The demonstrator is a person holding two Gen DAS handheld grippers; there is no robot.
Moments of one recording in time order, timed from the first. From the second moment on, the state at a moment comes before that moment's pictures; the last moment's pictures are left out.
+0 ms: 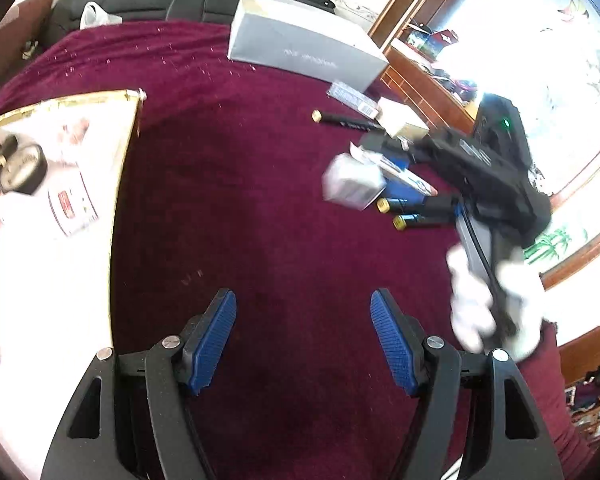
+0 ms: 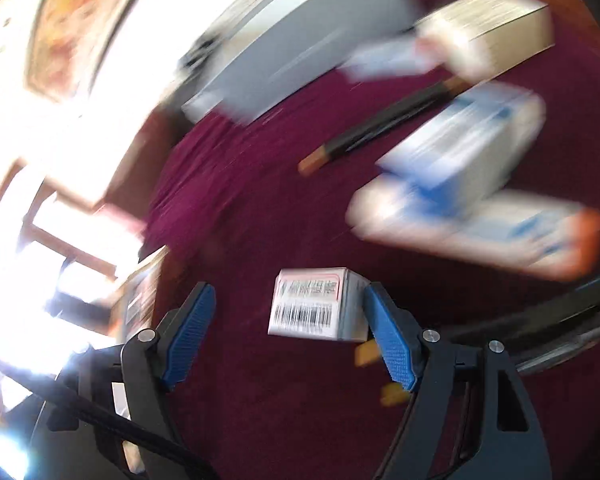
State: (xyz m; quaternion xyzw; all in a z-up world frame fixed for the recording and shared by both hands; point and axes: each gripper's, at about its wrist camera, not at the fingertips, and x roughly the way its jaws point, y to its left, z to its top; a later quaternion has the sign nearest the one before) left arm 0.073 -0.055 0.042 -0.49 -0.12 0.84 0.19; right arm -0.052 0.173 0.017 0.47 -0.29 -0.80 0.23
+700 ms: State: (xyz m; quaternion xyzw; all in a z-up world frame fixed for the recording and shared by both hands) left arm -0.028 0.028 0.014 -0.46 -0.01 0.88 0.08; right arm 0.002 0.224 0.039 0.34 -0.37 -0.83 0.24
